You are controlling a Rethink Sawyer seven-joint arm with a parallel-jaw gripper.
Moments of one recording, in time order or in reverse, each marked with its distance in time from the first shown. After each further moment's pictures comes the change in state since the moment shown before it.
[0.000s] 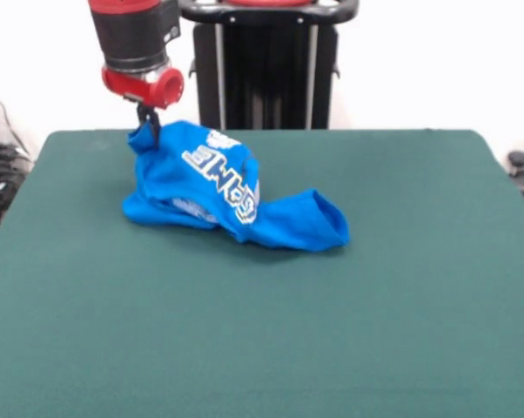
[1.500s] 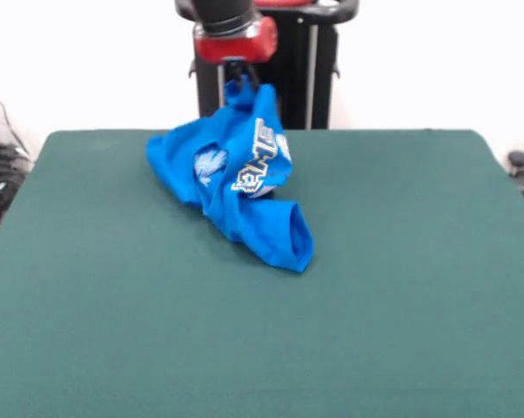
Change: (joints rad) arm -0.050 -0.107 0.242 0.281 -0.037 0.004 0.000
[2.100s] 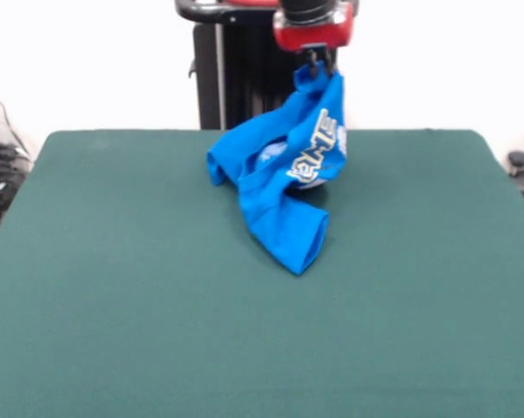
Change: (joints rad) arm 0.224 -0.030 -0.001 0.097 0.118 -0.064 0.000
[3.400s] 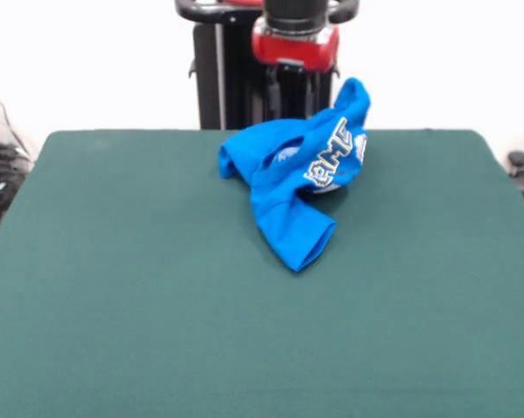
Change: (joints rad) arm 0.296 0.024 -0.353 -0.276 0.142 0.051 0.001
